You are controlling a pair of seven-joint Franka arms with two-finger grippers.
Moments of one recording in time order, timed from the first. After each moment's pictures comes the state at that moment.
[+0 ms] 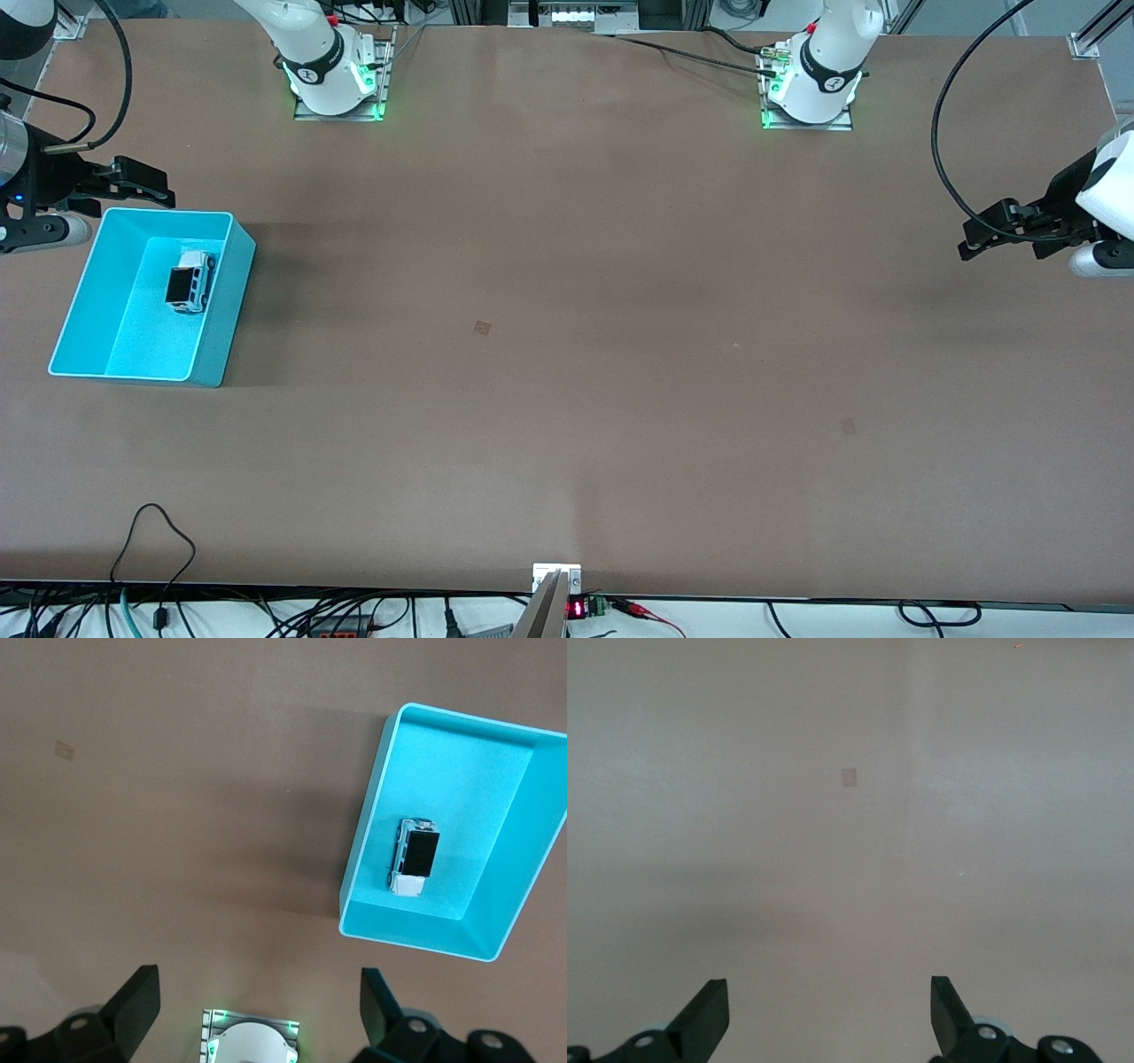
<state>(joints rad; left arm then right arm) 0.01 0.03 0.01 -1.63 -0.04 1.68 -0.03 0.00 0.08 0.00 -1.54 0.00 1.42 -0.14</state>
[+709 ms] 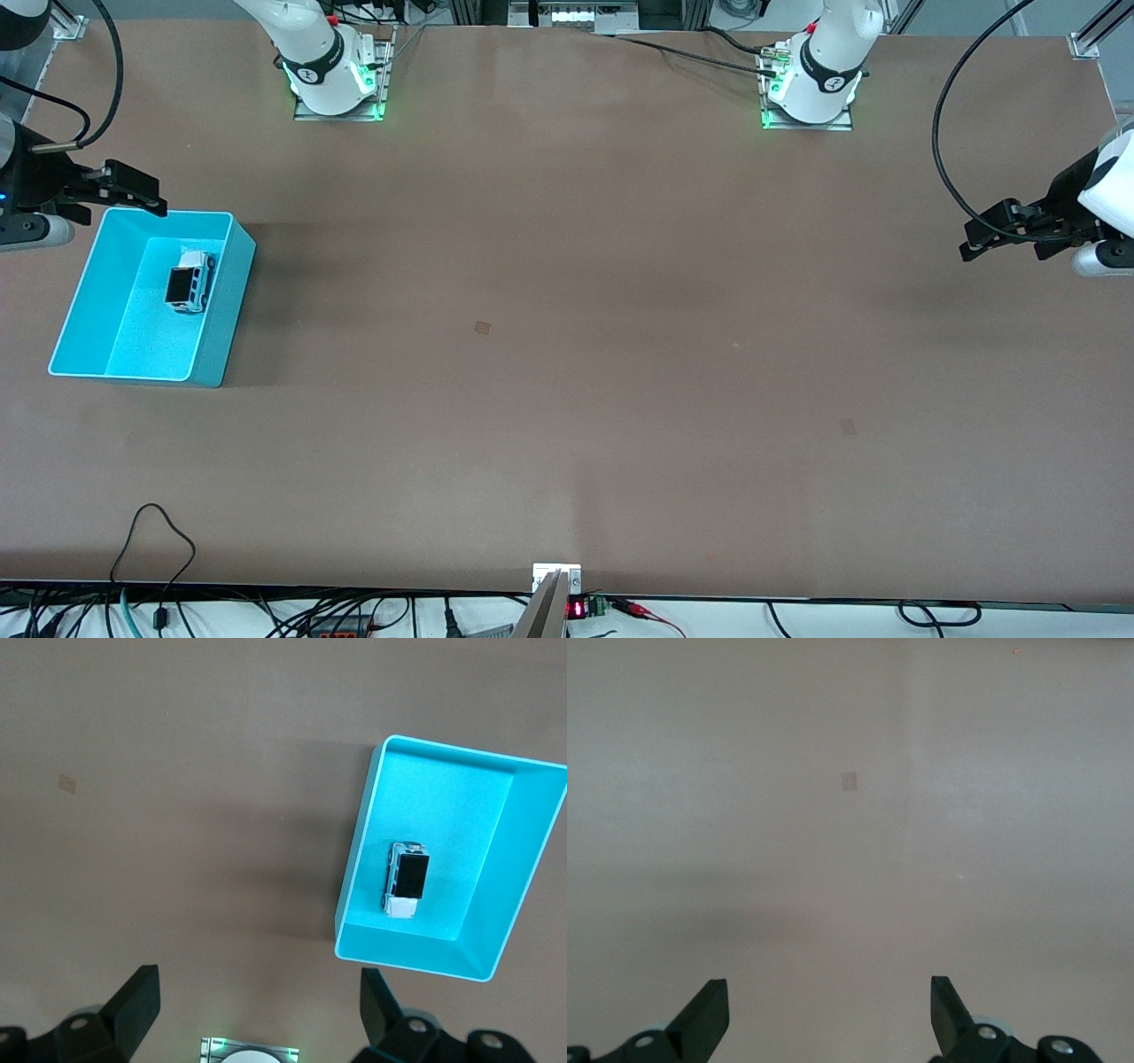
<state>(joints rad) 0.01 0.03 0.01 -1.63 -0.04 1.69 -0.03 0.00 0.07 -0.01 -1.55 0.00 1.49 -0.12</state>
